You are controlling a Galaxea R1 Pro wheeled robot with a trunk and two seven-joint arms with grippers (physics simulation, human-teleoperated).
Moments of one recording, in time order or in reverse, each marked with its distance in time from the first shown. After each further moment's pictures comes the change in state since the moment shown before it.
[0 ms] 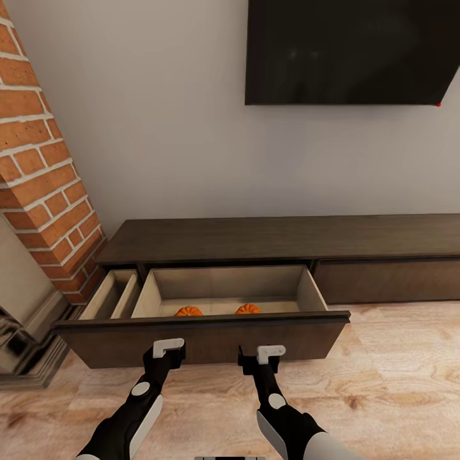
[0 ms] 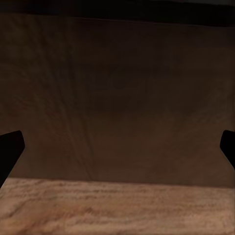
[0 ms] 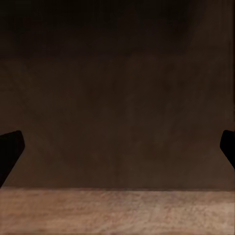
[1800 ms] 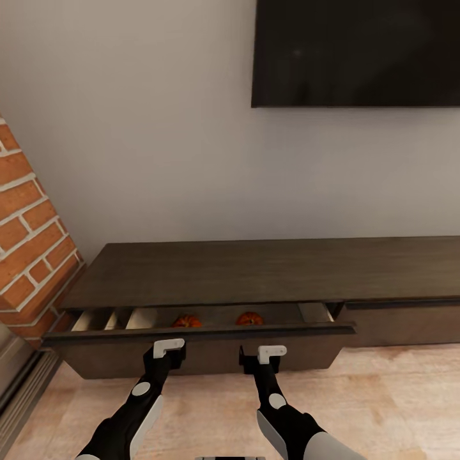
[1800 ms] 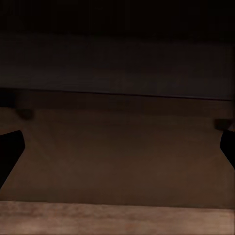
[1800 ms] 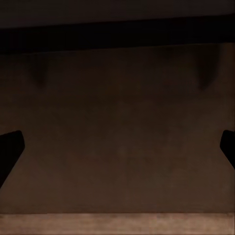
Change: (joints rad) left arm 0.000 -0.001 -0.003 0.000 -0.001 0.002 0.001; right arm 0.000 0.000 -0.007 0.000 -0.005 -0.006 -0.007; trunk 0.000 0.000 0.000
